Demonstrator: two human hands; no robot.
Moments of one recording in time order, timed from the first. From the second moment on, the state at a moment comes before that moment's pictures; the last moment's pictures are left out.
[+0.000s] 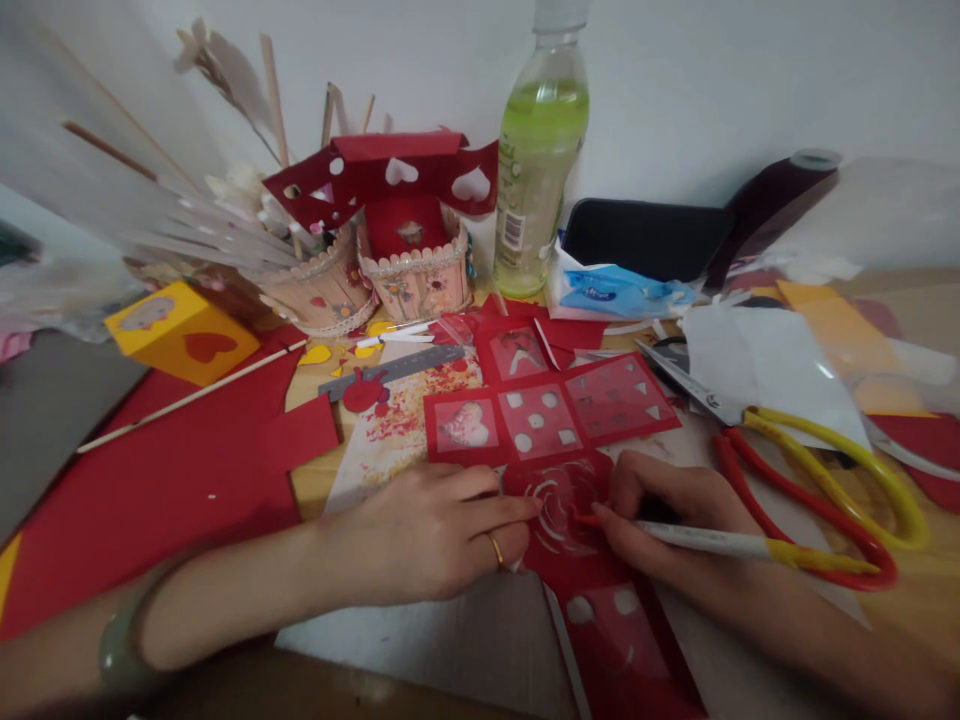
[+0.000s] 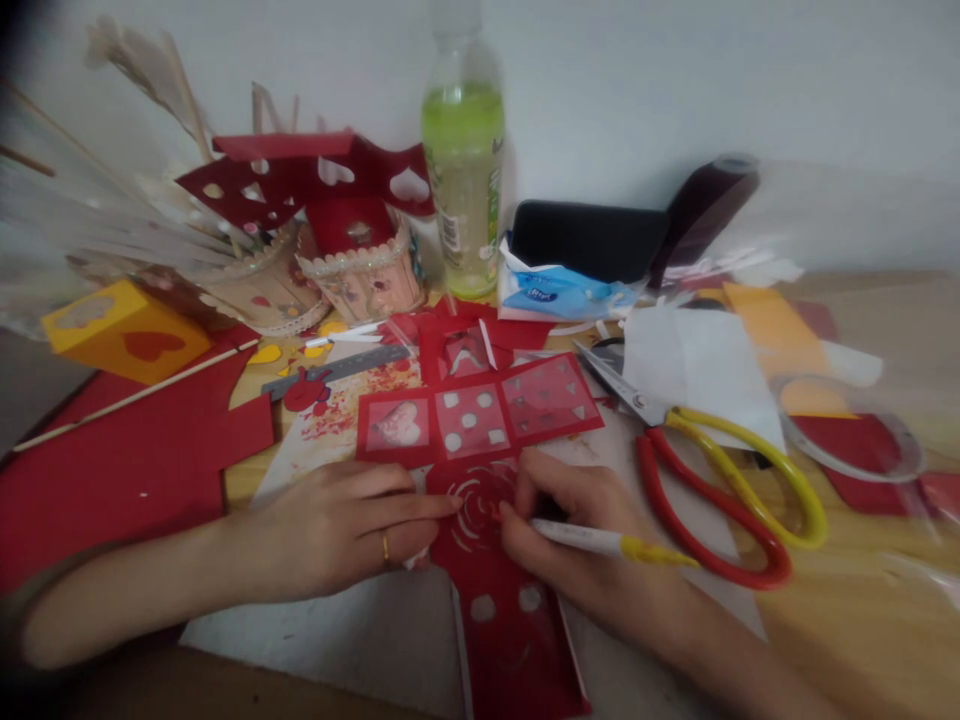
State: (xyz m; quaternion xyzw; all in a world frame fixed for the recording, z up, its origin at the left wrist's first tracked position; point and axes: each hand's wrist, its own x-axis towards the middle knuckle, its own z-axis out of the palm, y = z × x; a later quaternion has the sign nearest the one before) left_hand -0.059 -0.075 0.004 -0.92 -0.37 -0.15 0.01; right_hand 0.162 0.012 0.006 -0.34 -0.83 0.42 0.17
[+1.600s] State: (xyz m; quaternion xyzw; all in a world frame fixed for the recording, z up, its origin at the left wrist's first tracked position) left_hand -0.059 -0.078 0.002 -0.93 -0.31 -0.16 0.10; right_hand 0.166 0.018 0.007 -0.36 -0.77 0.48 0.22
